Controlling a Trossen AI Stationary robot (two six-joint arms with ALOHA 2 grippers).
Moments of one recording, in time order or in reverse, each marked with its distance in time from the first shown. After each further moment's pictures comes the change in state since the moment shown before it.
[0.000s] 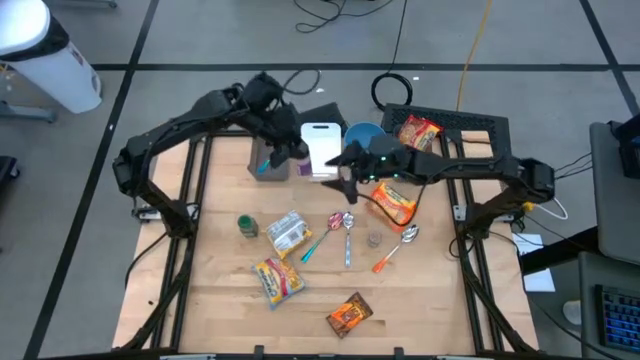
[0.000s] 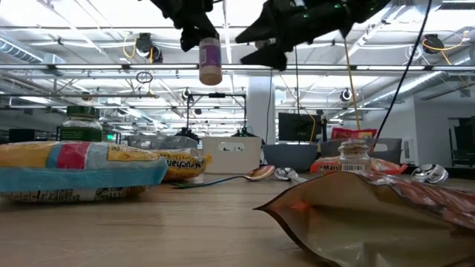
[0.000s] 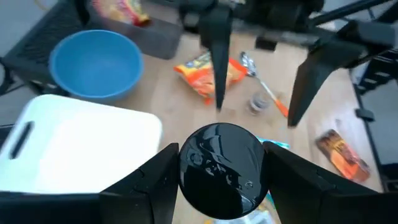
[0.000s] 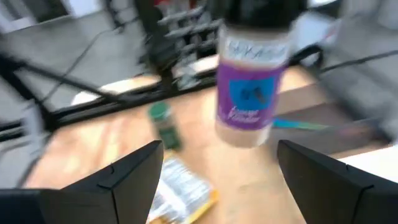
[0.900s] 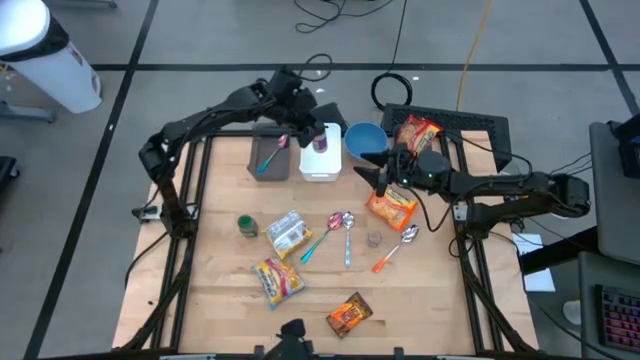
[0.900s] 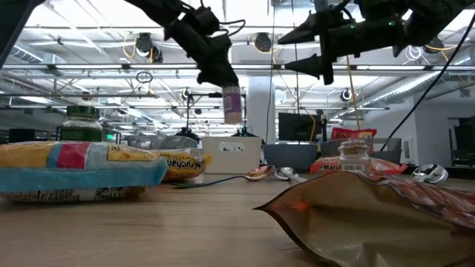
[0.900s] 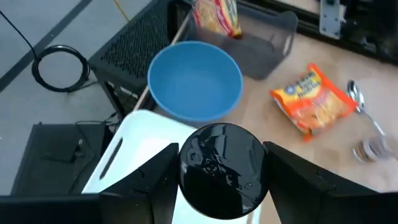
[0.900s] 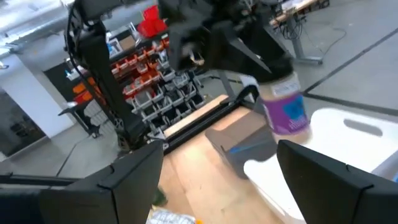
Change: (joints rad) left arm 0.101 0.234 -0.001 0.310 -0.155 -0.031; right arm -0.026 -0.327 -0.483 0.431 0.247 0.306
